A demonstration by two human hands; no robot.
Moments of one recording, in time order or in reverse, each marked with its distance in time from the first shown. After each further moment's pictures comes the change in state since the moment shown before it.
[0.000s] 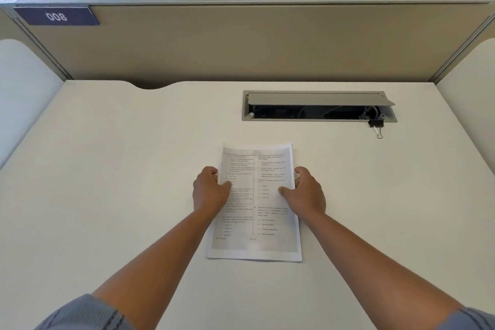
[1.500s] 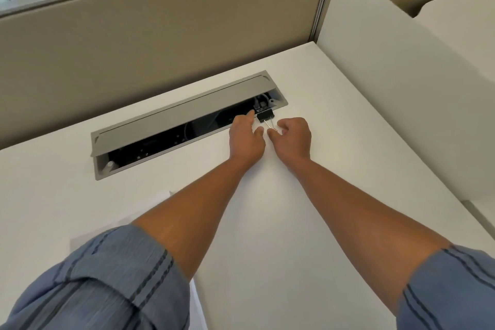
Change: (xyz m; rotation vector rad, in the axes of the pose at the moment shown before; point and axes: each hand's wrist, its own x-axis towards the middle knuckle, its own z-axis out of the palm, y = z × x) left_hand 0.029 0.265 0.326 0.042 -0.423 0.622; right_hand 0.210 0.130 -0.161 0.268 0.505 0.083
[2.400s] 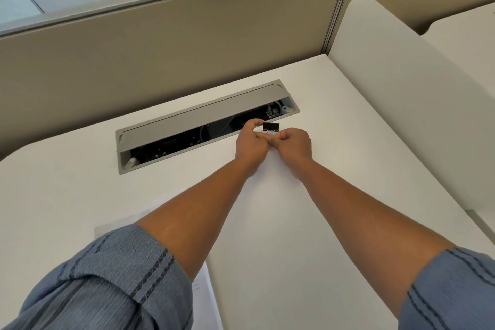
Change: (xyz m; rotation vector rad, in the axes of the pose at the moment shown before) left_hand -0.012 0.000 -0.024 -0.373 -0.054 -0.248; right_hand -0.019 -0.034 0.001 0.123 -0.173 0.208
